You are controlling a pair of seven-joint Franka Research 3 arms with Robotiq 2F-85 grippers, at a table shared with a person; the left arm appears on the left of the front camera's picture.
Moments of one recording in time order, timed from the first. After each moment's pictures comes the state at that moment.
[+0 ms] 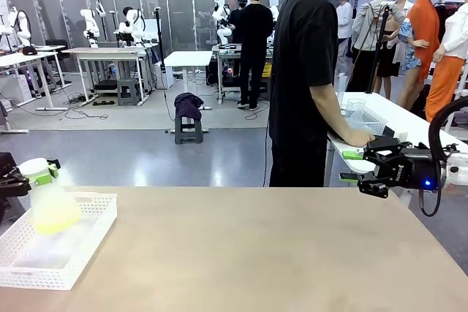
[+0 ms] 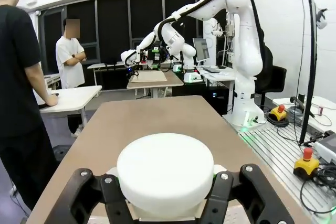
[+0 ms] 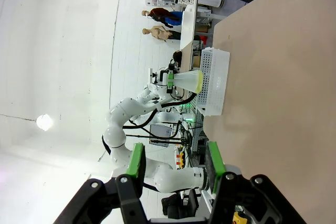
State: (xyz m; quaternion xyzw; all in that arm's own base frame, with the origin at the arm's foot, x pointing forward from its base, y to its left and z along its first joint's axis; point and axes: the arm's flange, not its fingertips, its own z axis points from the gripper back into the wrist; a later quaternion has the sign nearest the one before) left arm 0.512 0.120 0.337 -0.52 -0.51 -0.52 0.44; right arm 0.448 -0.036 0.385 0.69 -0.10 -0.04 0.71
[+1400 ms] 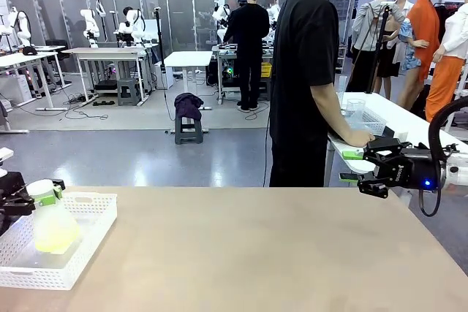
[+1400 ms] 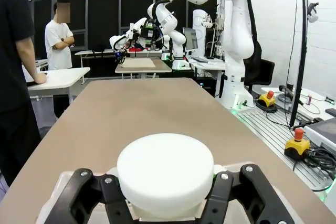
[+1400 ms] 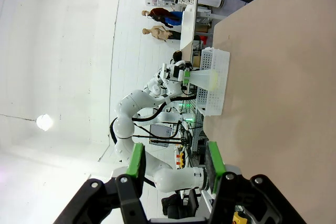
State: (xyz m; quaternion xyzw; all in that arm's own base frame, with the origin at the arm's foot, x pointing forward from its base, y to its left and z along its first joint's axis) left arm 0.537 0.136 0.278 -0.54 -0.47 -0.53 0.46; right arm 0.448 -0.036 0.385 0.69 -0.10 -0.04 0.71
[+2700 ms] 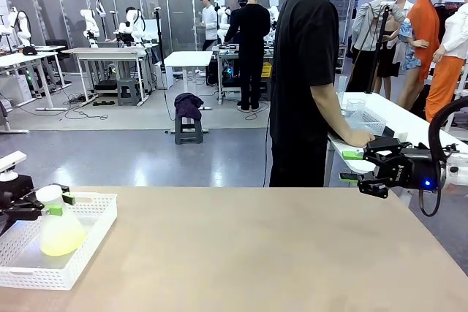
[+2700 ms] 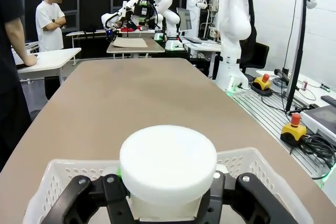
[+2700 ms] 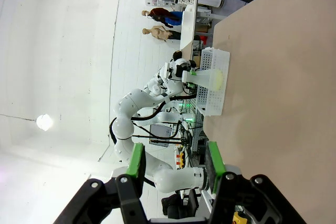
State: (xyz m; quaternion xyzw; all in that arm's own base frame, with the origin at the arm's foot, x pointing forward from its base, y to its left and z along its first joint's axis) left arm 0.541 0.123 0.271 -0.53 -0.43 -0.56 0.48; right arm 0.448 -0.036 0.385 0.69 -0.10 -0.04 0.71
